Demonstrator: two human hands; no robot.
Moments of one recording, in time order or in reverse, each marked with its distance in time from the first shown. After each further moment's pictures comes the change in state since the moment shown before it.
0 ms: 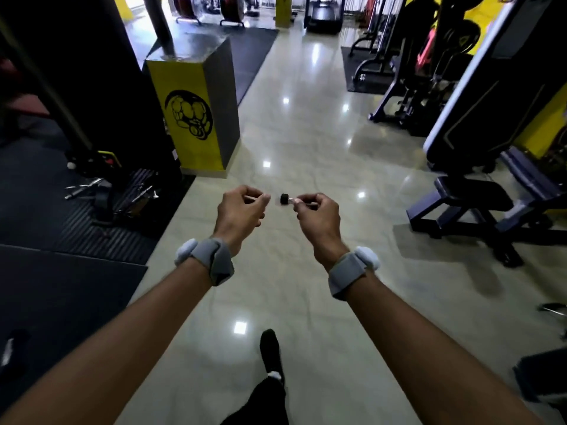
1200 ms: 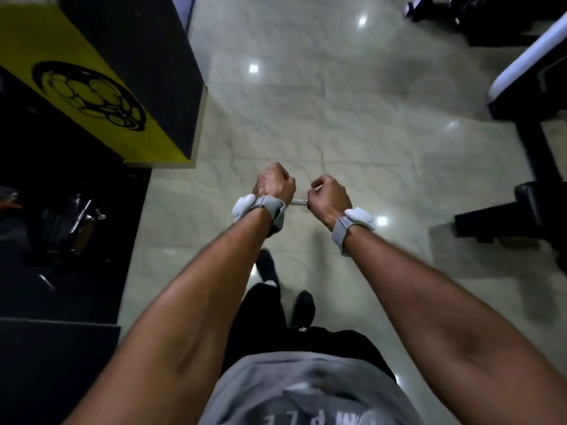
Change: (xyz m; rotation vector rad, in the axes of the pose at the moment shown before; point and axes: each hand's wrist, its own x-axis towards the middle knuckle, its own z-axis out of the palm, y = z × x) left_hand 0.825 -0.051 0.301 0.704 -0.249 -0.300; right_hand 0.805 0.092 0.230 -0.639 -0.186 0.285
